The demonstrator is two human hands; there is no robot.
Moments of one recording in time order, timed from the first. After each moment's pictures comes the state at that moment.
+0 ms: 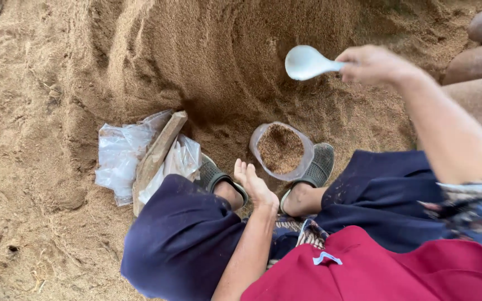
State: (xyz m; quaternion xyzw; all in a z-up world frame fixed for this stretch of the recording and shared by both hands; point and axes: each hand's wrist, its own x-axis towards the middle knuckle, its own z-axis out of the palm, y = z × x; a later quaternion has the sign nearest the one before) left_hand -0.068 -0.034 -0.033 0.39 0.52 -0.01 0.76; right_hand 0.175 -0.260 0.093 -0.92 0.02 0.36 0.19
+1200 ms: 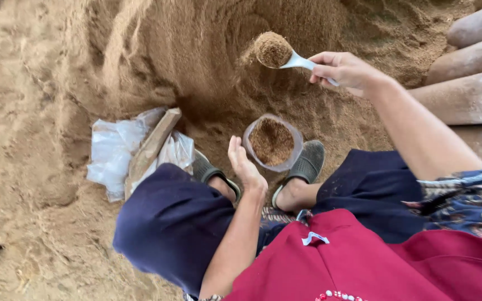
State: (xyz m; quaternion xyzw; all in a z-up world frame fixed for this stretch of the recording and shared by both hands) left_hand -0.049 -0.029 -0.022 0.39 0.42 0.05 0.82; right_hand 0.153 -0.243 0.084 -0.72 0.14 0.35 0.57
